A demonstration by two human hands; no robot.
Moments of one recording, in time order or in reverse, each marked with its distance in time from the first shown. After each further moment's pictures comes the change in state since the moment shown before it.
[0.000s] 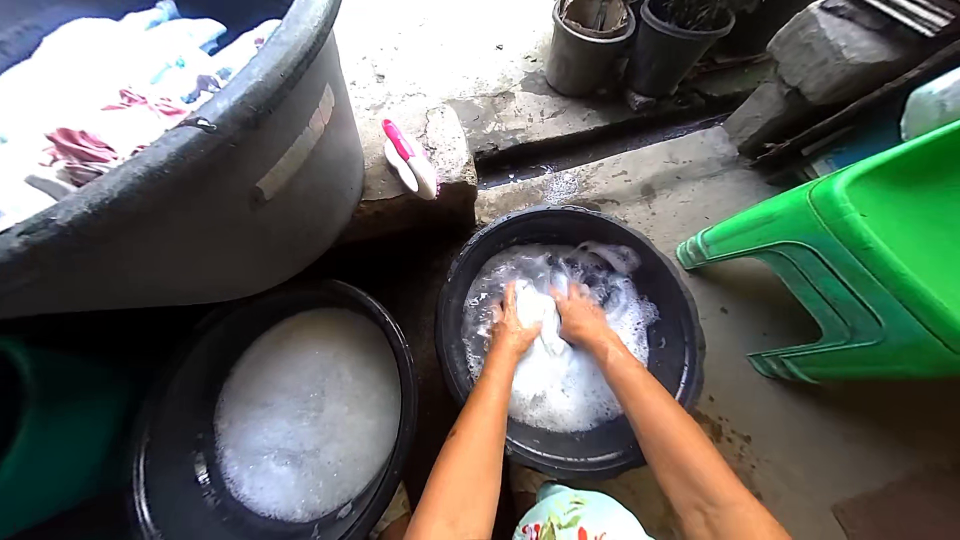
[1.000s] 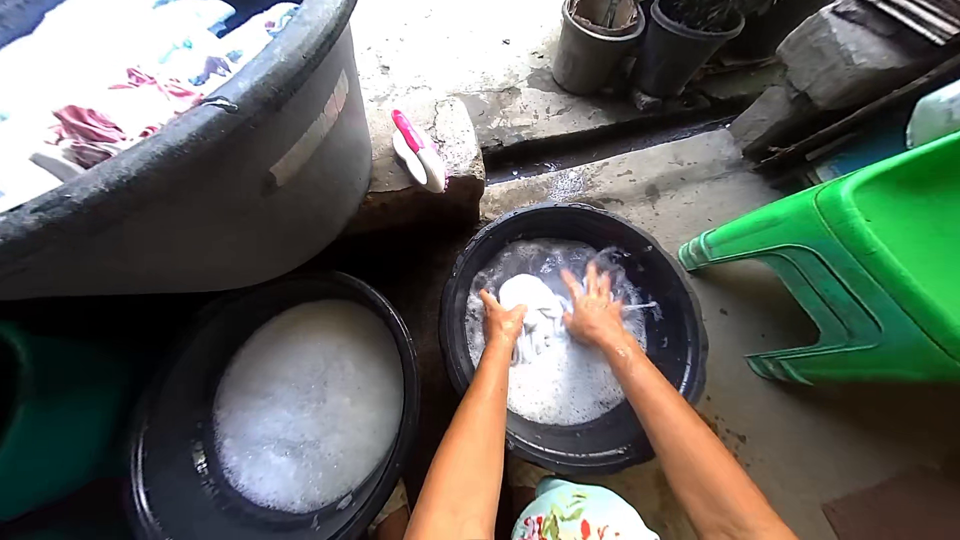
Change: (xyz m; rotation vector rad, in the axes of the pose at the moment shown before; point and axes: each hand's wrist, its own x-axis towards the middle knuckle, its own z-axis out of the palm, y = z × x) left_hand 0.006 0.001 -0.011 -0.321 0.164 -0.241; right_hand -0.015 -0.002 -0.015 0.049 0.063 0.058
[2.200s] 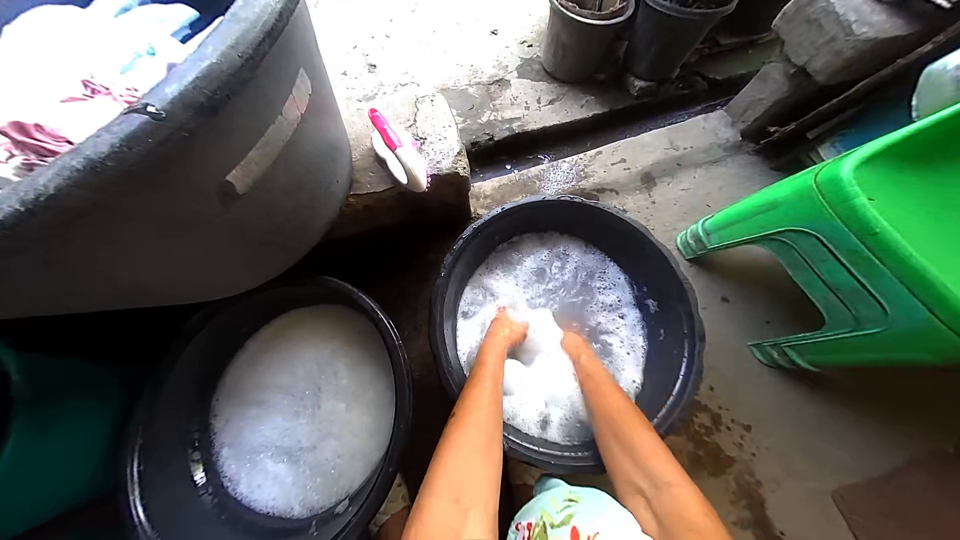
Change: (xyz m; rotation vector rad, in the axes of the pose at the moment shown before) left_hand -0.008 -0.002 0.007 0.437 -0.383 -0.027; right_hand -0.016 -0.002 0.073 0.387 -0.317 0.125
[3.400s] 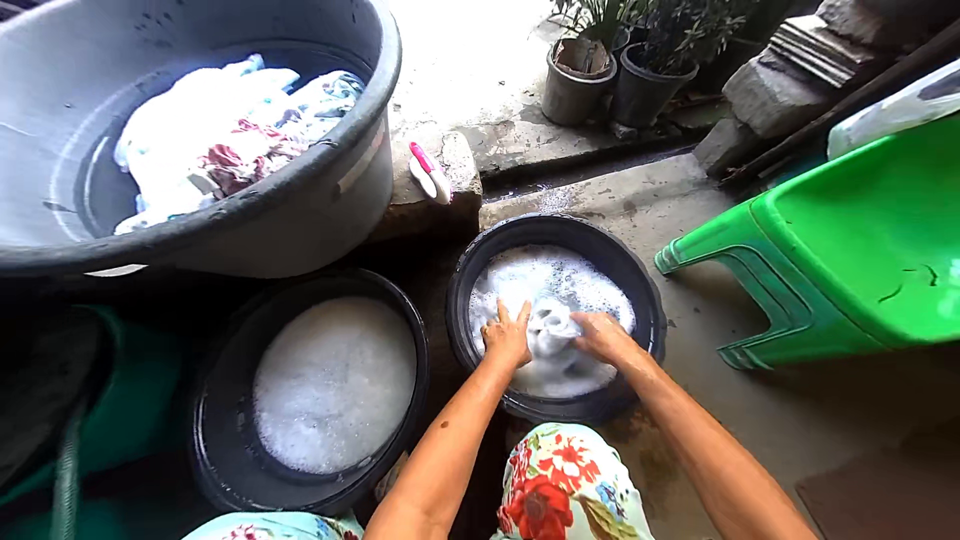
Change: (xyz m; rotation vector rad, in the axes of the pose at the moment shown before) left_hand -0.098 0.018 -0.007 0.562 0.100 0.175; right_hand -0.115 -0.011 -0.086 -0.389 0.136 -0.278
